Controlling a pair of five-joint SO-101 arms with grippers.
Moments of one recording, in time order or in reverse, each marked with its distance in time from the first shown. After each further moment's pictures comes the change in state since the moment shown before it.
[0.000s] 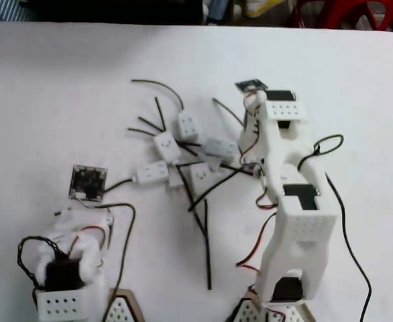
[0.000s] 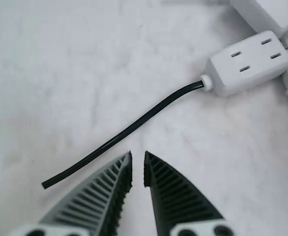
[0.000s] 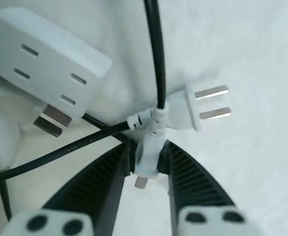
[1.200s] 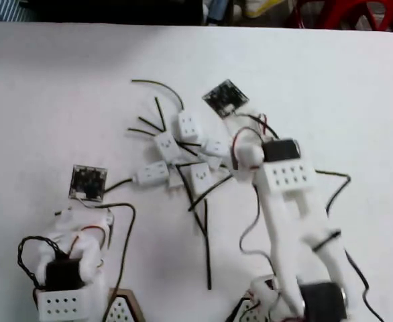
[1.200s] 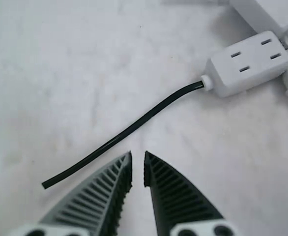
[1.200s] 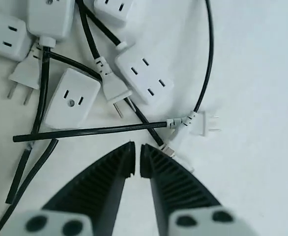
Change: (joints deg) left arm 0.0 0.0 0.0 0.0 0.0; right arm -9.1 -46.1 37.1 -16.5 8.6
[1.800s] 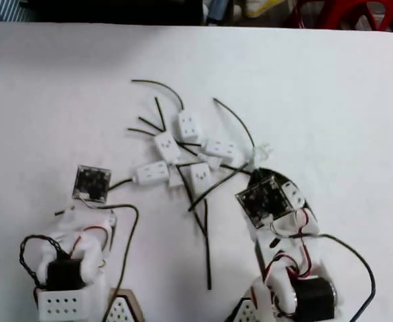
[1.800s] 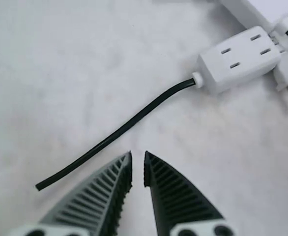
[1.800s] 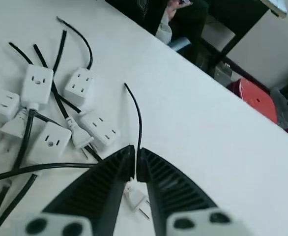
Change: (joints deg) left arm 1.2 0.0 0.0 0.4 0.0; right arm 1.2 -77.3 37.7 -2.6 2.5
